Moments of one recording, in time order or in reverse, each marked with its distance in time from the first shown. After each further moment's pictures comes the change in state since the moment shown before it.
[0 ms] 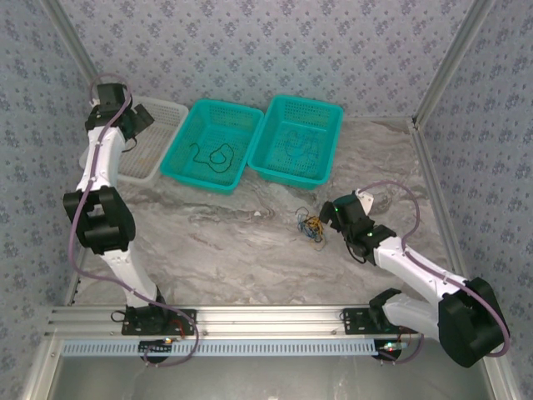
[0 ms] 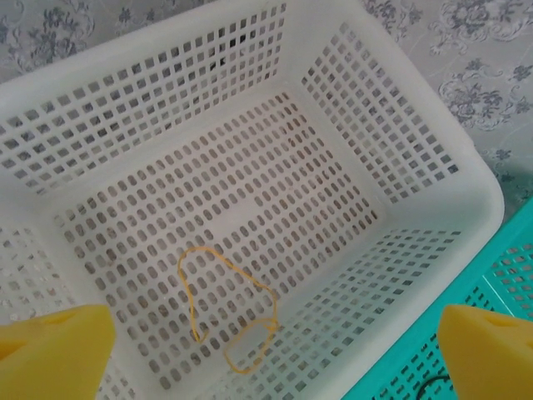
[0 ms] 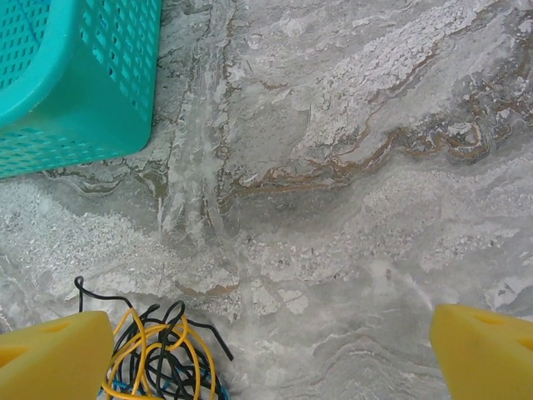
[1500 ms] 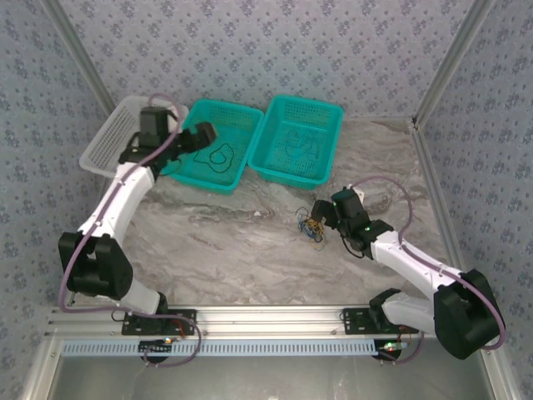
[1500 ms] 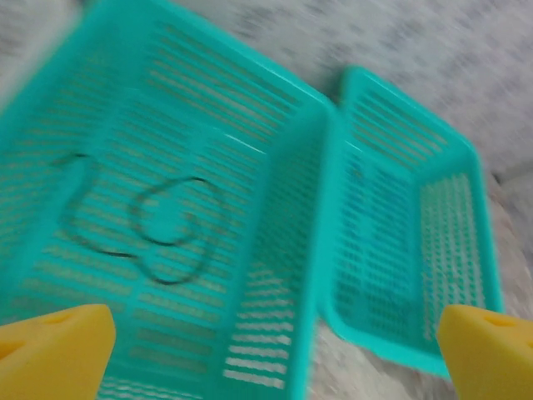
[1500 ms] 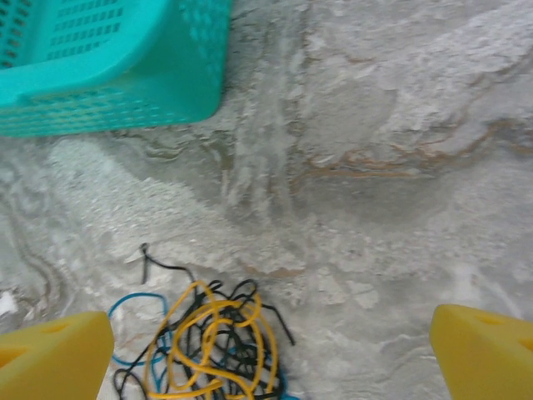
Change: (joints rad) left arm -0.370 -0.420 -0.517 0.338 0.385 0.084; right arm -0.010 0.056 0.045 0.045 -0.171 -0.076
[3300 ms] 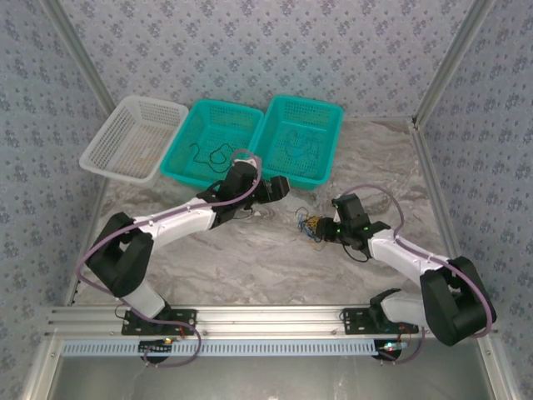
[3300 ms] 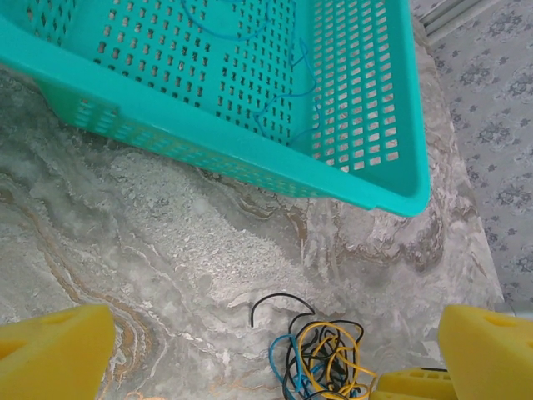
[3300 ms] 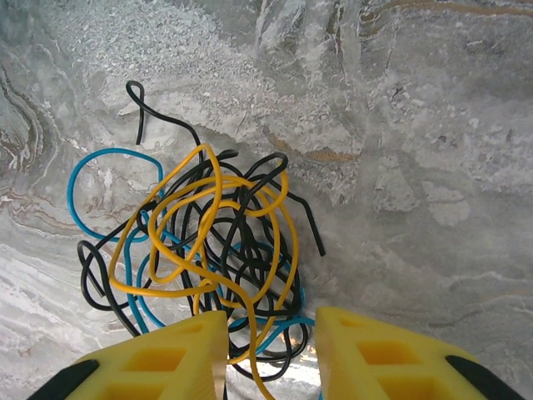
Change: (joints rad) left arm -0.518 0.116 -0.326 0.418 -0.219 -0.354; right arm -0.073 0.093 -0.065 0.019 -0.318 -0.153
